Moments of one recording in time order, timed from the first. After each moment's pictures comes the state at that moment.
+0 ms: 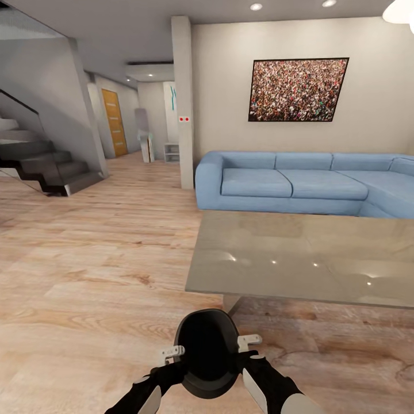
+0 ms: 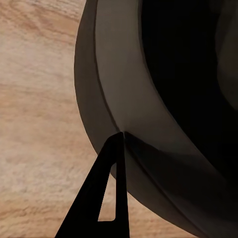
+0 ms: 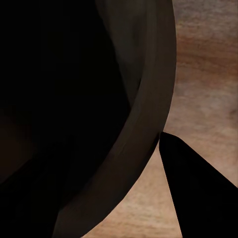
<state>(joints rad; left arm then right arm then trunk) -0.46 -0.14 -0.16 -0.40 0.34 0.08 0.00 -0.56 0.16 0.24 -0.35 -0.14 0.22 -0.12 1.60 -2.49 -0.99</state>
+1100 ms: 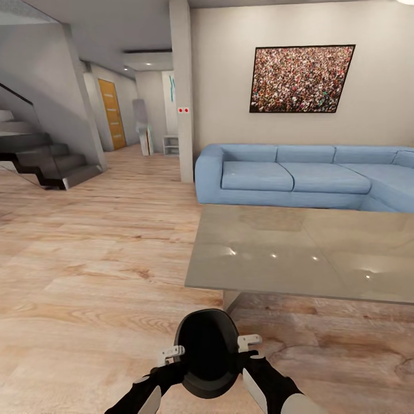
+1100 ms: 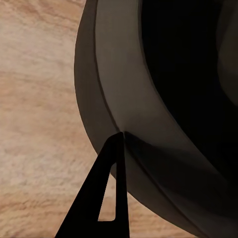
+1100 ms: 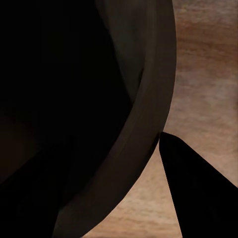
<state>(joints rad) -0.46 -0.14 -0.16 -0.40 0.34 0.08 0.00 -0.56 0.16 0.24 -0.35 -0.14 0.22 -0.11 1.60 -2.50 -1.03</state>
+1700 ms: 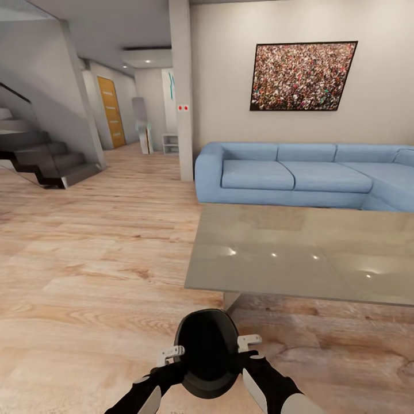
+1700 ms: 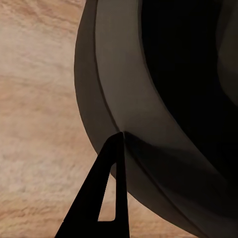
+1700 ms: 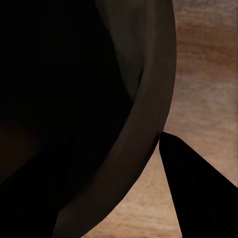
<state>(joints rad) -0.46 -0.13 -0.16 -0.40 0.34 0.08 0.00 -0.56 0.16 0.24 -0.35 -0.14 0.22 -0.11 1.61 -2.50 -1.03</state>
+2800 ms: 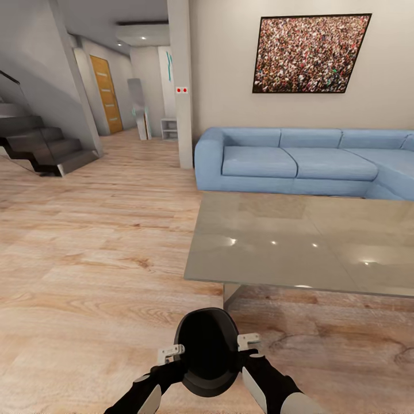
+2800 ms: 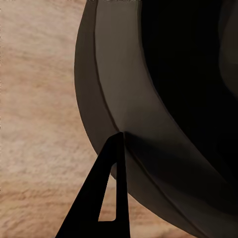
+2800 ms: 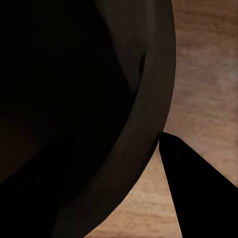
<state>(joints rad) -0.46 -0.13 -0.16 -0.40 0.34 0.08 0.00 -0.56 0.16 0.24 -0.36 -0.15 0.22 -0.12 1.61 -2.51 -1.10</state>
